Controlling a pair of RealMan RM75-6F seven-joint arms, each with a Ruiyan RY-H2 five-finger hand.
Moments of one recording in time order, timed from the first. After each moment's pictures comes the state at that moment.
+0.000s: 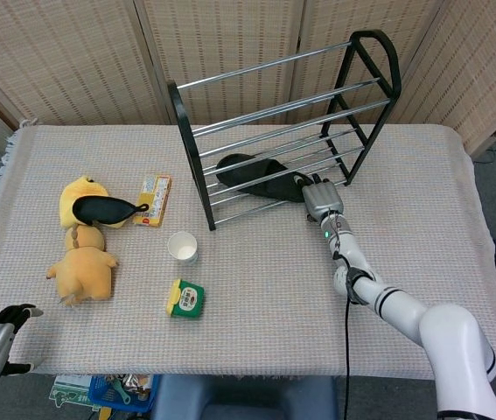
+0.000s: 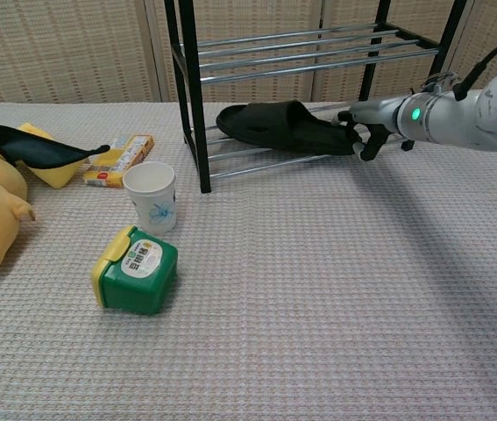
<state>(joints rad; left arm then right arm) -0.07 -1.00 0.07 -1.76 1.42 1.31 0.08 1.07 -1.72 0.28 -0.82 -0.56 0.50 -0.63</state>
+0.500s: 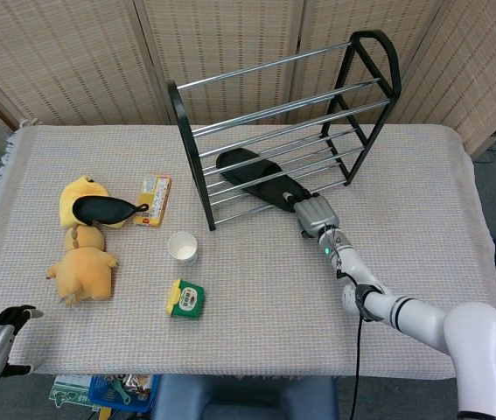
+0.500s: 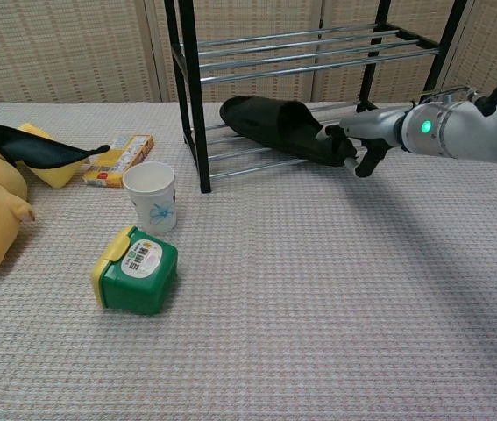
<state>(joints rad) -0.07 -1.00 0.07 -1.77 1.43 1.31 0.08 1.03 -1.60 0.20 -1.09 -0.66 0.57 -0.55</state>
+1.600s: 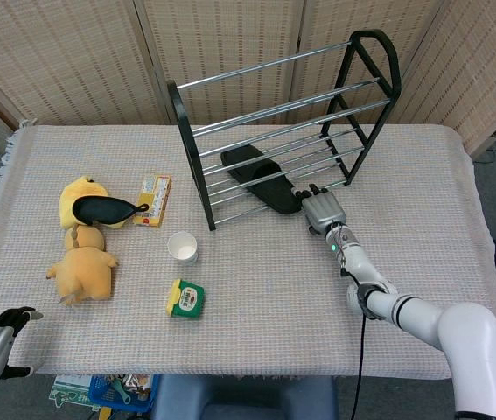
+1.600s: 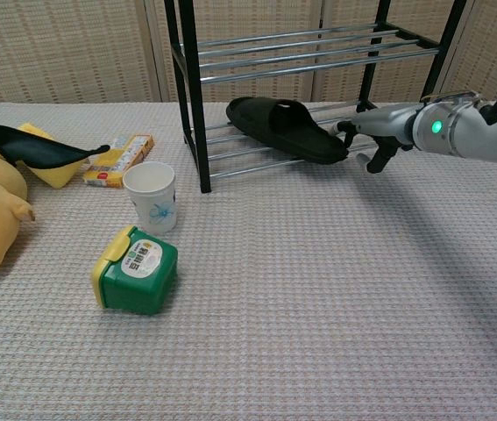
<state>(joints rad) -0.06 -1.00 0.08 -1.78 1.43 1.32 0.08 1.04 -1.63 0.14 -1.00 -0.72 0.59 -0.46</state>
